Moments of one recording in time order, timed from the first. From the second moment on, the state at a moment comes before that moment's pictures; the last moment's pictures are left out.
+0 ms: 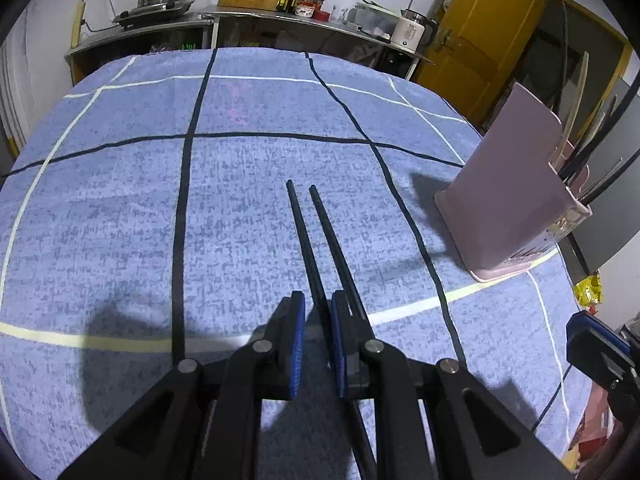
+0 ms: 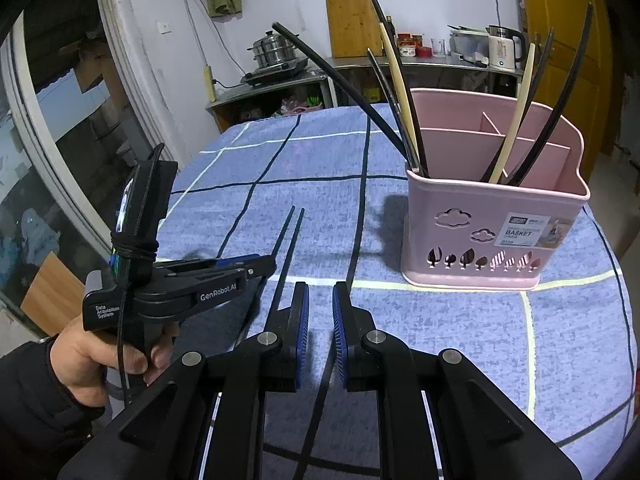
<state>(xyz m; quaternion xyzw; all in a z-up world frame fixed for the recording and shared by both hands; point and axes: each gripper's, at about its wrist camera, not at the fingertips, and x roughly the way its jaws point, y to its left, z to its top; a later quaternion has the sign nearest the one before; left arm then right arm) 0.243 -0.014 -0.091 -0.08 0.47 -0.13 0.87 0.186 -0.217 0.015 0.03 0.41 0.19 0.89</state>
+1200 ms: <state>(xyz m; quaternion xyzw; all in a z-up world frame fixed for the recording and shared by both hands) 0.232 0.064 -0.093 -0.17 0.49 -0.05 0.86 0.266 -0.130 -0.059 0.00 0.49 0.20 0.85</state>
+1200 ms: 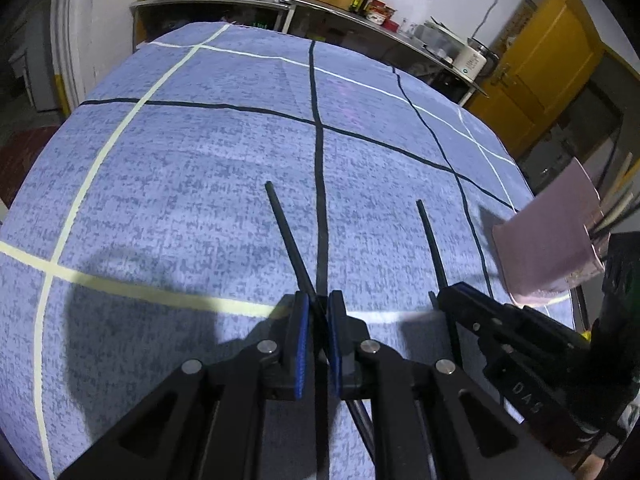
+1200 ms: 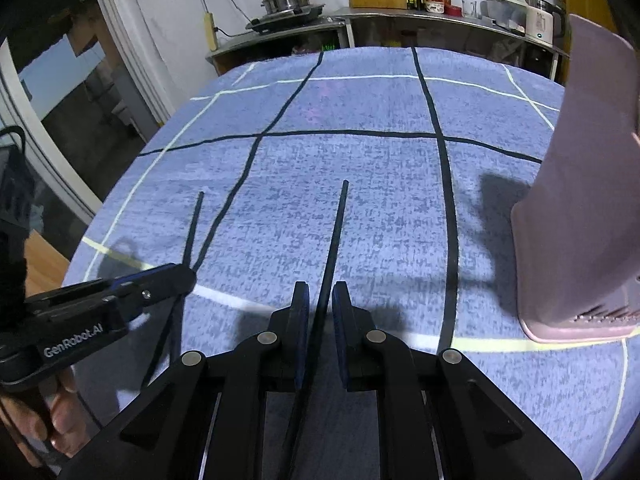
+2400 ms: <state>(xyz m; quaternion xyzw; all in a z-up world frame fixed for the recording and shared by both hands) 0.193 0.054 0.000 -0.14 0.41 -0.09 0.90 0.220 -0.140 0.040 0.01 0.41 0.23 0.88</state>
